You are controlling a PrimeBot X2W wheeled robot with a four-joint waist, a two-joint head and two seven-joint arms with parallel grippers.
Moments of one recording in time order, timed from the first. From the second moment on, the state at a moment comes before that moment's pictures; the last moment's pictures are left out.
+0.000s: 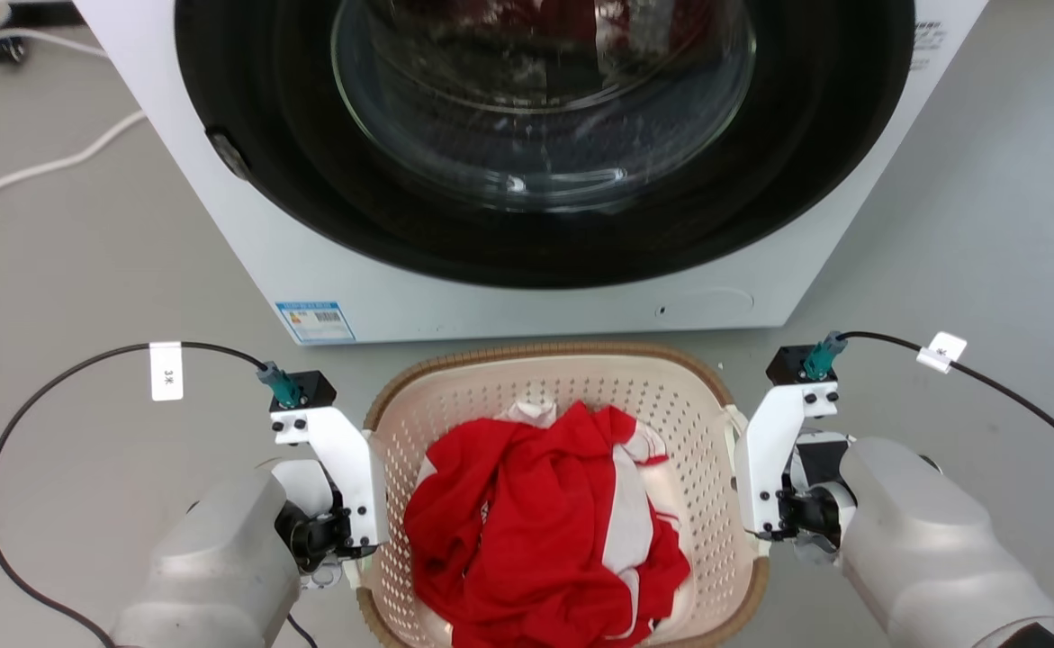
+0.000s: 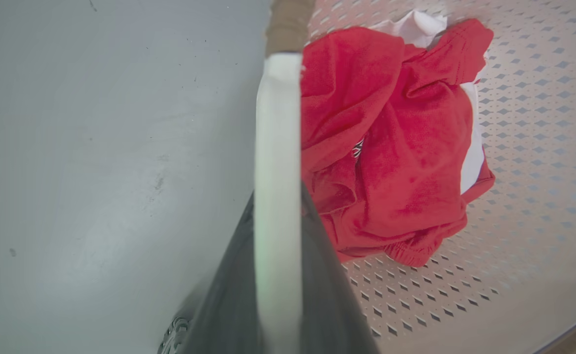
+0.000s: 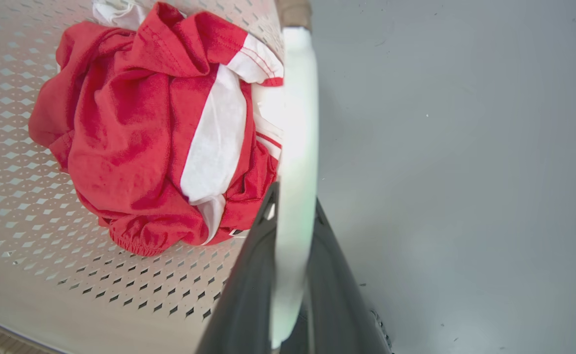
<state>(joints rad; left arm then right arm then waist) -0.76 0.24 -0.91 1.14 -1.16 -0.12 0.40 -0.78 -0.09 0.67 1.22 0.77 0.12 0.45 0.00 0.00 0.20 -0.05</state>
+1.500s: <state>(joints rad) -0.66 0.19 -0.99 1.18 -1.25 -0.12 0.45 -0.72 -0.09 0.71 1.29 0.84 0.12 0.59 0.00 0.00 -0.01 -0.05</state>
